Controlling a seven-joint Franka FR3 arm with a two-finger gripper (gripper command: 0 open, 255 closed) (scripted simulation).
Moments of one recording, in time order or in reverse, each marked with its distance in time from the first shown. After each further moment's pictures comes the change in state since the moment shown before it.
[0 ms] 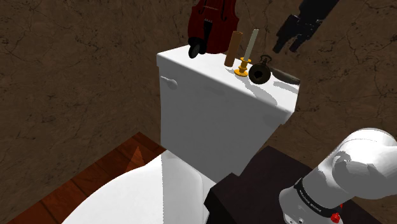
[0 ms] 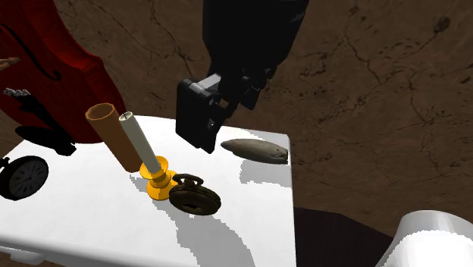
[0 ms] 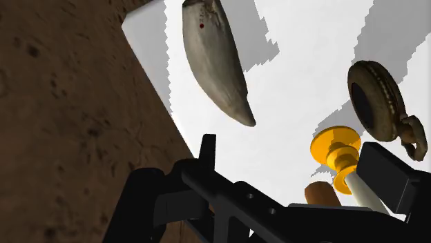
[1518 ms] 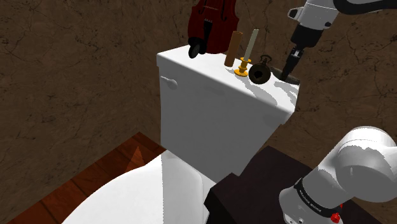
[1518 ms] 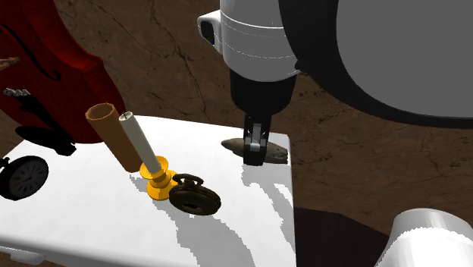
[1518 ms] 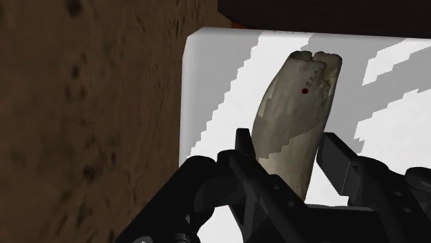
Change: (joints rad) arm 0.103 0.011 -0.142 -0.140 -0.149 -0.015 -0.441
